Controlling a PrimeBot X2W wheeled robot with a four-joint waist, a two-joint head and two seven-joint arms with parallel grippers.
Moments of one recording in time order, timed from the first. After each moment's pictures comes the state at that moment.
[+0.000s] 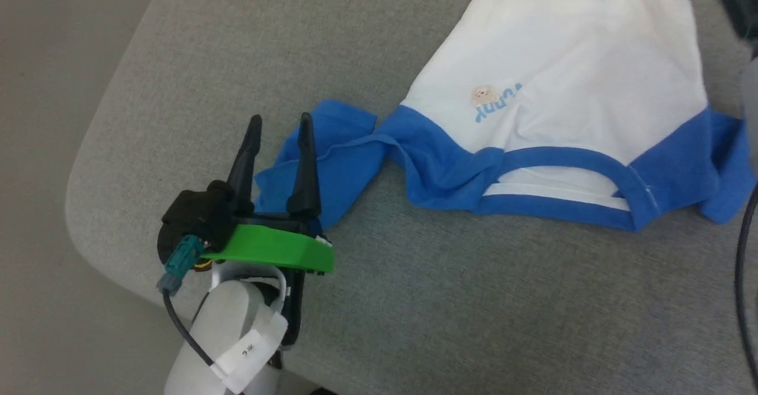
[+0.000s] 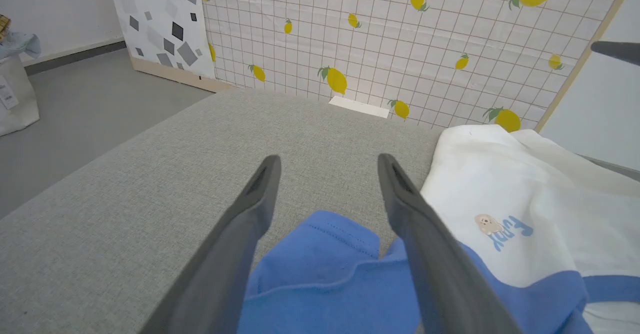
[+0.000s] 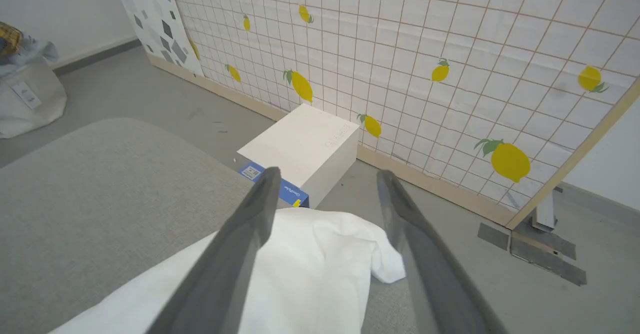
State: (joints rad) left arm -0.30 0.05 -0.26 0.04 -0.38 0.09 -0.26; right arm -1.17 -0.27 0.09 0.74 0.12 0.13 0.18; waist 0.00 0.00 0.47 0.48
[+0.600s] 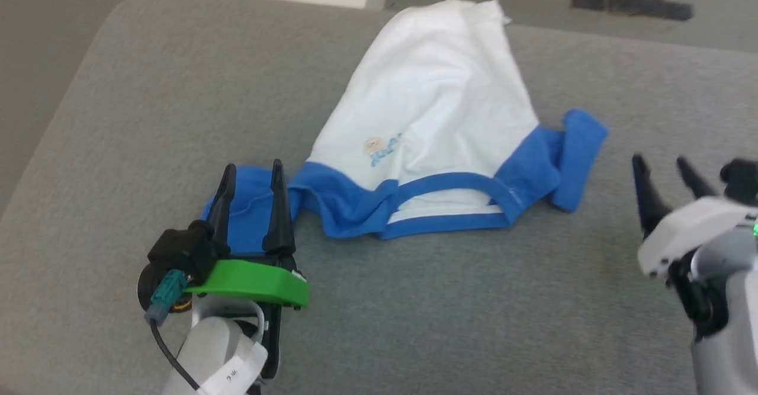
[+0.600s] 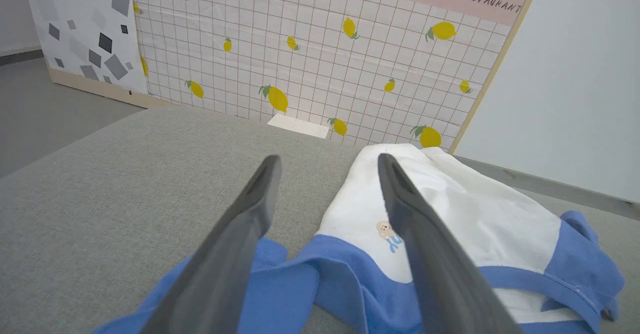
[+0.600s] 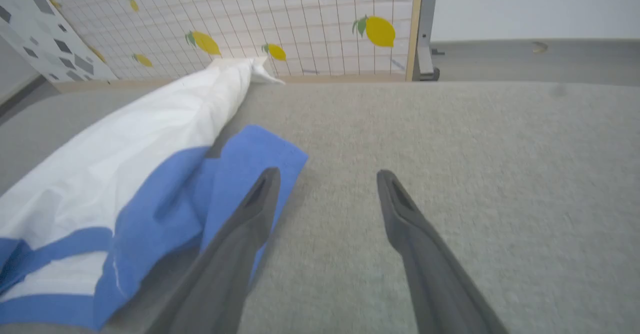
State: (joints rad) left arm -0.20 0.06 -0.18 0.08 -0.34 0.06 -0.26; right arm -0.33 -0.16 -0.15 0.29 0.24 0.13 0.14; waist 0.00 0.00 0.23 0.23
